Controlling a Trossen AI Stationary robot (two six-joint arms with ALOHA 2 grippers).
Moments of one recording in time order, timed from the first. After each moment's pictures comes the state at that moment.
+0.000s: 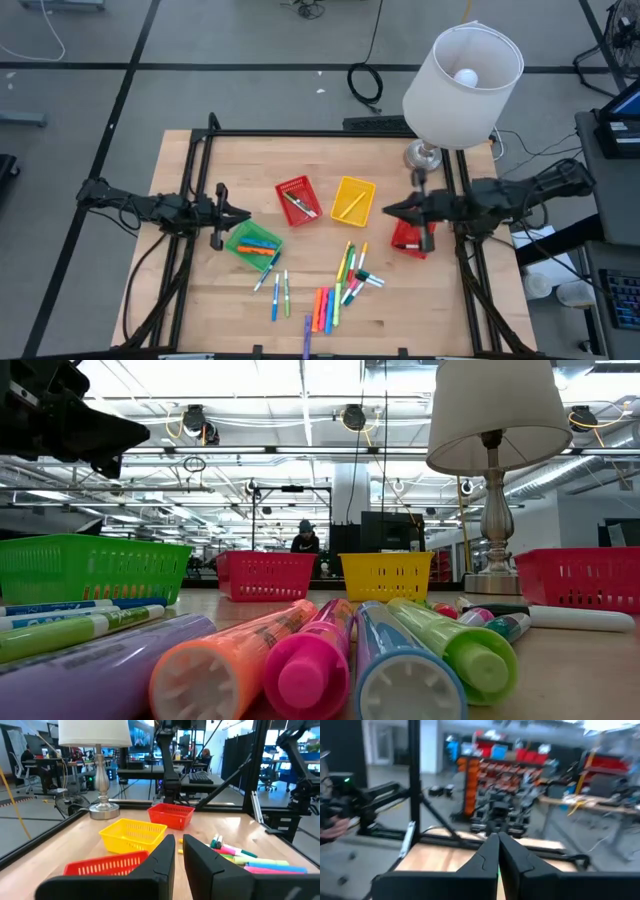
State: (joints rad) left arm -0.26 0.12 0.02 0.16 -0.29 -0.01; right arm 0.32 0.84 0.81 0.09 0.26 -0.10
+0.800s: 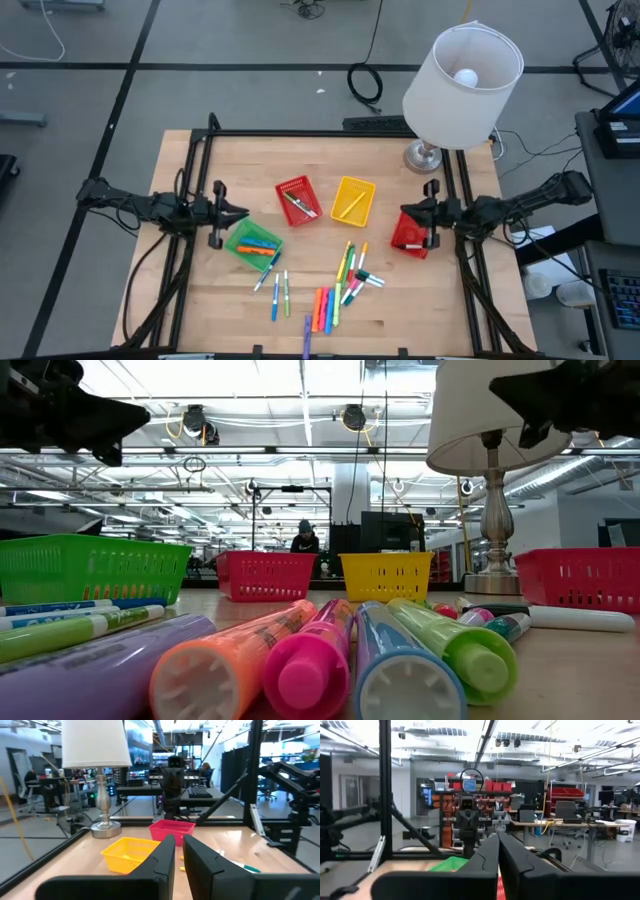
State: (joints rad) left arm -0.26 0.12 0.02 0.24 -0.29 0.06; right arm 0.29 0.47 0.02 0.78 0.36 -0.13
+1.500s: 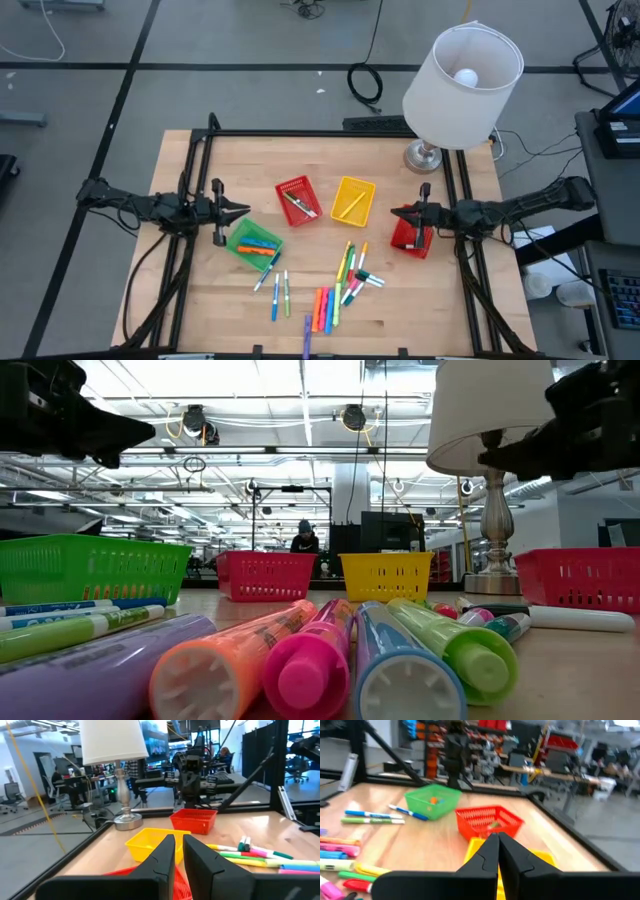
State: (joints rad) left arm -0.26 0.12 0.02 0.19 -0.37 0.14; right arm 0.20 0.47 0.02 0.42 0.37 -0.12
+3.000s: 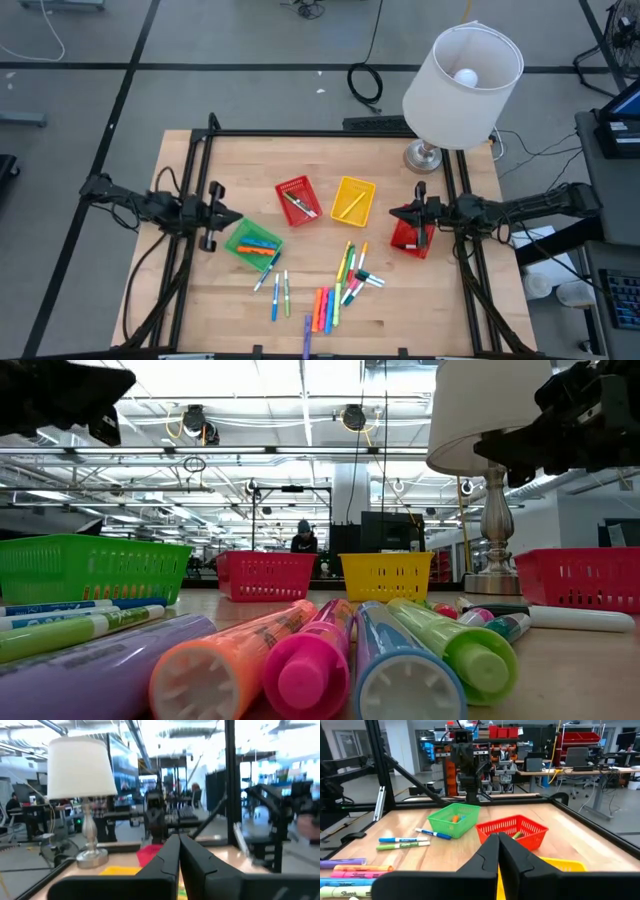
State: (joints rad) left arm -0.34 0.12 0.02 0.39 -0.26 0.12; right arm 0.09 0.51 0.02 0.52 0.16 0.03
